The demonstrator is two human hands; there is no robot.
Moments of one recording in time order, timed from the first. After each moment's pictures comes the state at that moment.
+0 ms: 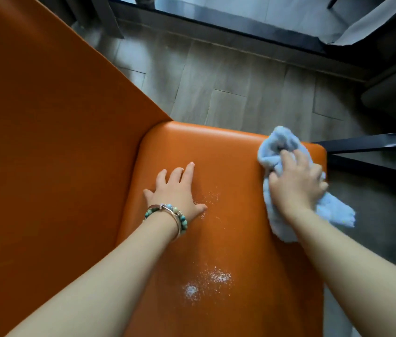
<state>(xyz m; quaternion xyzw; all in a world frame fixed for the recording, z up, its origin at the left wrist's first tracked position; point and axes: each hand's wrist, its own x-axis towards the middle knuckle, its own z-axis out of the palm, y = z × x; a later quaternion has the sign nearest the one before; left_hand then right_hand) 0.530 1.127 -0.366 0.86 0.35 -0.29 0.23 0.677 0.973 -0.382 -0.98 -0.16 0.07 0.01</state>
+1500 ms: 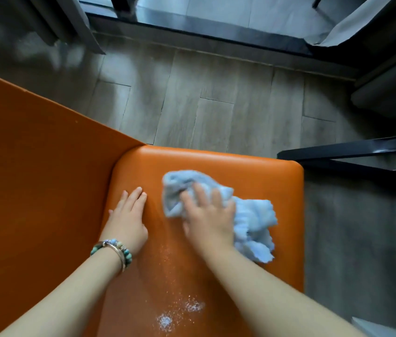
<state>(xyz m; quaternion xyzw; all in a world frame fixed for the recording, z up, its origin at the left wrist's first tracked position) 0.521 1.150 -0.378 0.84 0.38 -0.29 0.24 0.618 1.019 -0.402 -0.91 -0.40 0.06 0.09</state>
